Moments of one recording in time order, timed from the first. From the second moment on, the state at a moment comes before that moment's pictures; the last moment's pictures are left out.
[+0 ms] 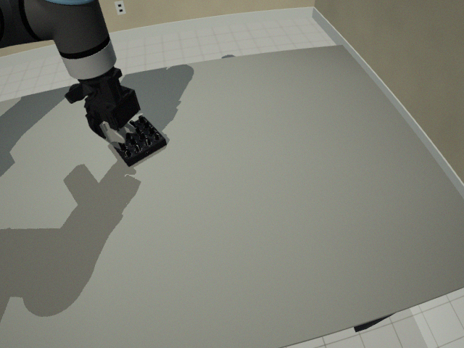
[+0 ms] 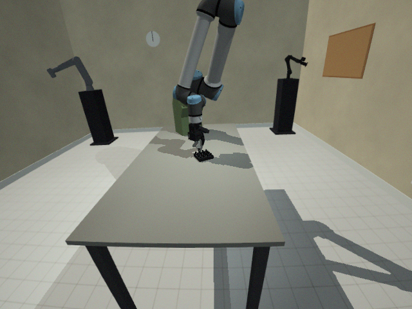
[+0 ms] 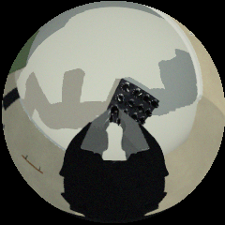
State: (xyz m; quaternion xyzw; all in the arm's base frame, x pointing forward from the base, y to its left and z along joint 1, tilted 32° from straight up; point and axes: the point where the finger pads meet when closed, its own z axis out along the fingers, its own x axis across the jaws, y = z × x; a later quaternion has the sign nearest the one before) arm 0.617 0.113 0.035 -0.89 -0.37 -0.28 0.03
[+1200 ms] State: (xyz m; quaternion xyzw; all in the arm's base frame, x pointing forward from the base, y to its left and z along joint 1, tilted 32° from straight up) arm 0.619 0.114 0.036 -0.96 -0.05 -0.25 0.12
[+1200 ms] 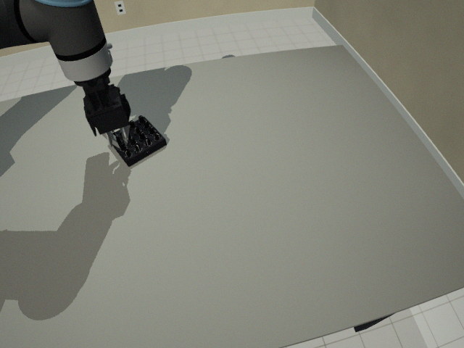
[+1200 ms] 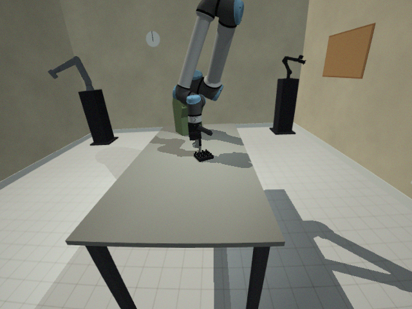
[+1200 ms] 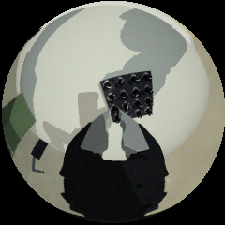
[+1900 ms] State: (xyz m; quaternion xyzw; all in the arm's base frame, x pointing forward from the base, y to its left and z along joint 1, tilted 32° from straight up) arm 0.621 0.114 0.037 -0.96 0.10 -0.23 0.16
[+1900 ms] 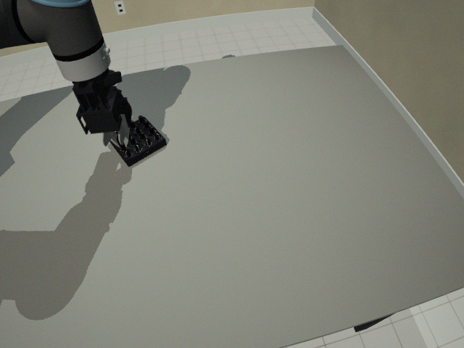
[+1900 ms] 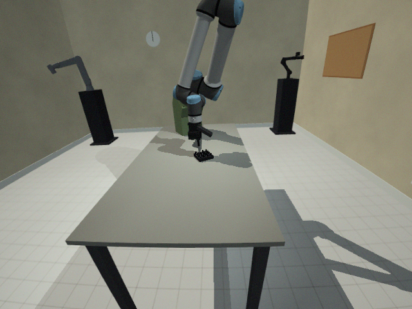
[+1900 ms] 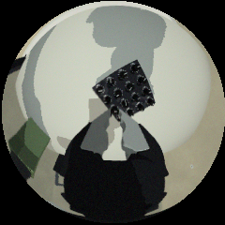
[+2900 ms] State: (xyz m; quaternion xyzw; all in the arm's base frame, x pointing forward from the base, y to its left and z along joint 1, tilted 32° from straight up) arm 0.621 0.113 0.037 -0.94 0.18 -0.21 0.18
